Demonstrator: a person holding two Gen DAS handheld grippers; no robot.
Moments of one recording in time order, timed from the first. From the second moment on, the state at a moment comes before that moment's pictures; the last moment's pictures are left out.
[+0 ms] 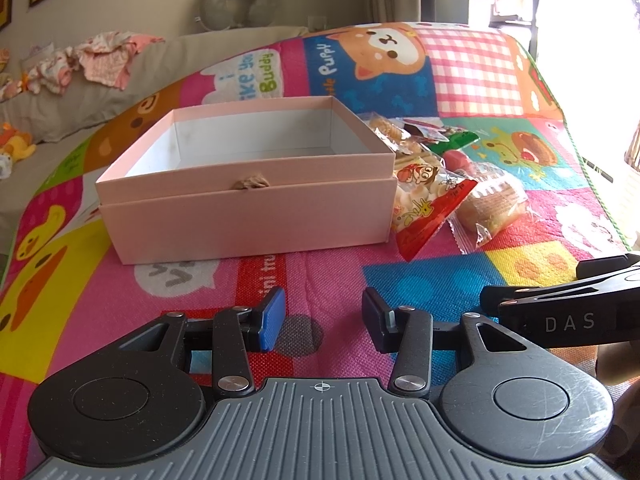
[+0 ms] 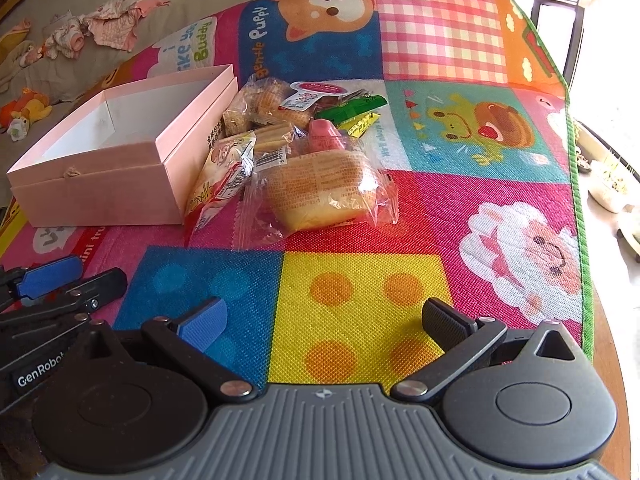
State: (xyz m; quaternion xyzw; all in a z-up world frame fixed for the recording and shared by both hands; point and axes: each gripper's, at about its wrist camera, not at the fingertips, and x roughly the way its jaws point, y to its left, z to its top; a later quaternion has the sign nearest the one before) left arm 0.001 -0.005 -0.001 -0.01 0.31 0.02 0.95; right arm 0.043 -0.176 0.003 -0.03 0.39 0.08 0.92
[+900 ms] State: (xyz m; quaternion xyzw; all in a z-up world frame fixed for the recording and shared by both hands) left arm 0.119 0.191 0.081 -0.14 0.36 0.06 0.92; right arm 0.057 -0.189 0.156 -0.04 0.24 0.09 0.96
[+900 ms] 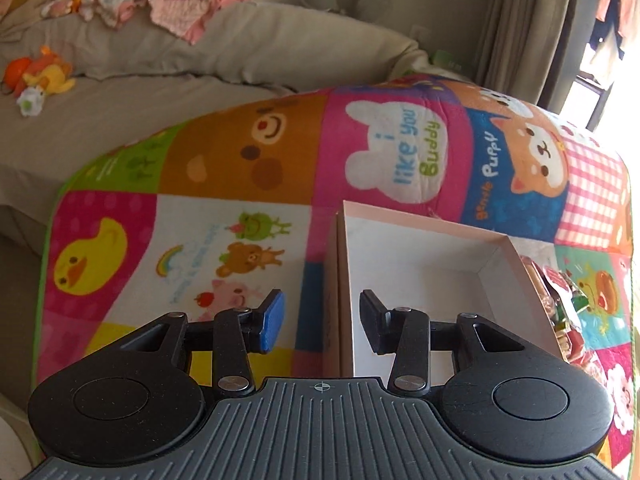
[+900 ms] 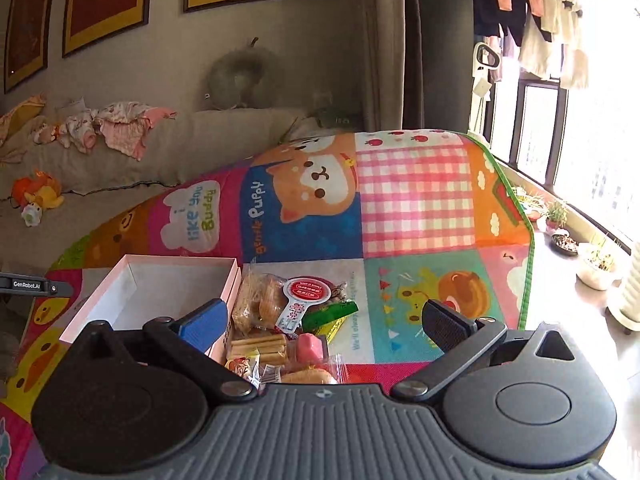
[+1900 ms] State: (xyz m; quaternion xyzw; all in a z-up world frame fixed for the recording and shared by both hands) left arm 0.165 0.166 0.030 -0.09 0.46 0.03 0.89; right arm 0.258 -0.154 0.057 -0.01 0.42 0.12 0.90
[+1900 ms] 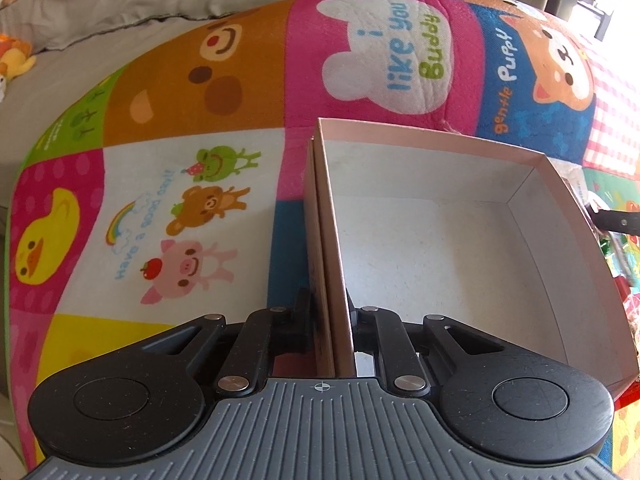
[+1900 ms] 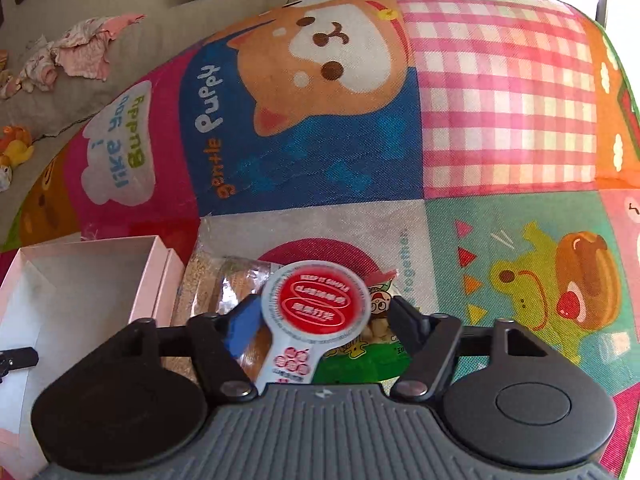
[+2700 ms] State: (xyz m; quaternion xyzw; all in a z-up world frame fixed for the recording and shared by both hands) left arm 0.157 0.169 0.028 -0.10 0.44 0.03 0.89; right arm 0.042 -0.161 0.062 -0.11 0.41 0.18 0.88
